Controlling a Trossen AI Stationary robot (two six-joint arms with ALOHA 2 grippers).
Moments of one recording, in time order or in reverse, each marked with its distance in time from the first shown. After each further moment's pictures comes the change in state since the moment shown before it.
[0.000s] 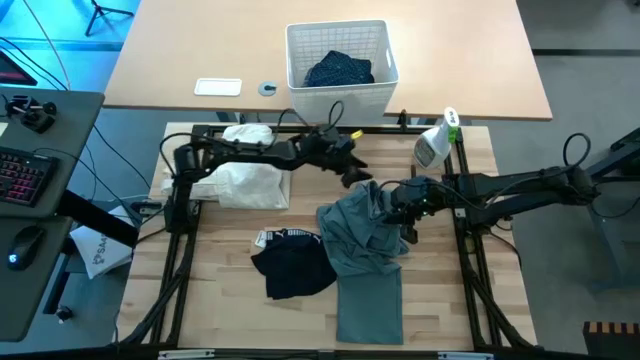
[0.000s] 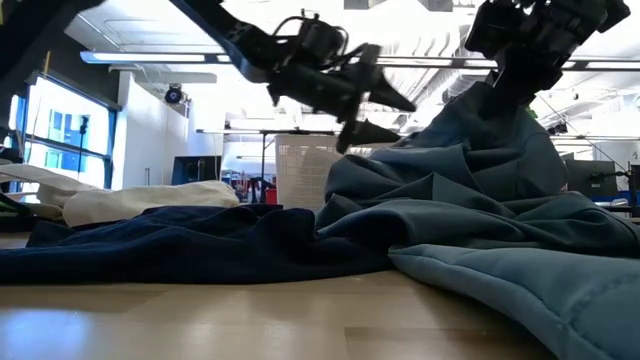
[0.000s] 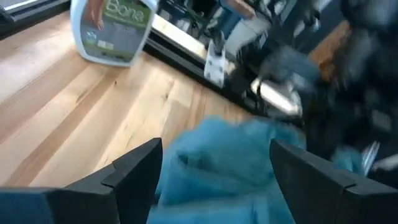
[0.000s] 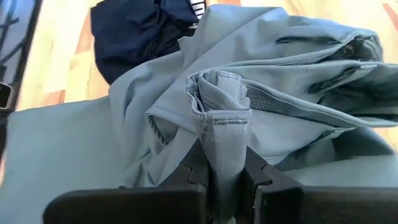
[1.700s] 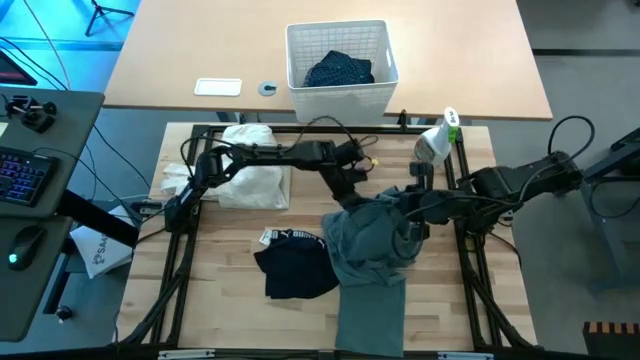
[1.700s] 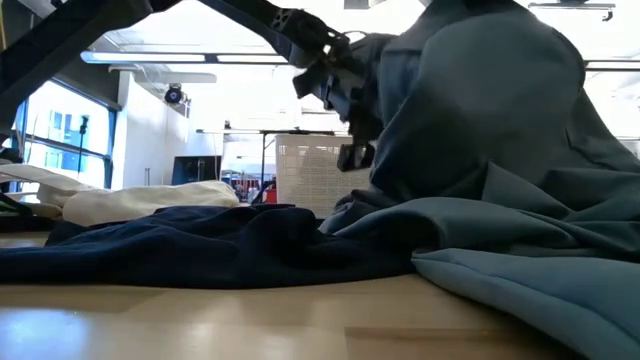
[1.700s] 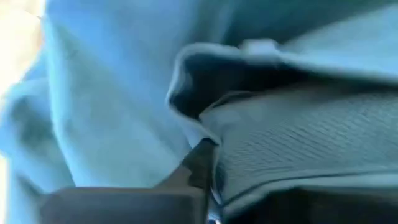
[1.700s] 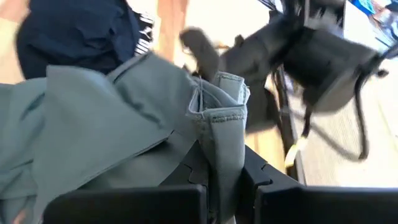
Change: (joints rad) left arm -0.073 0.229 0.442 -0.821 0.410 -0.013; right arm 0.341 0.166 0.608 -0.501 0.631 -0.314
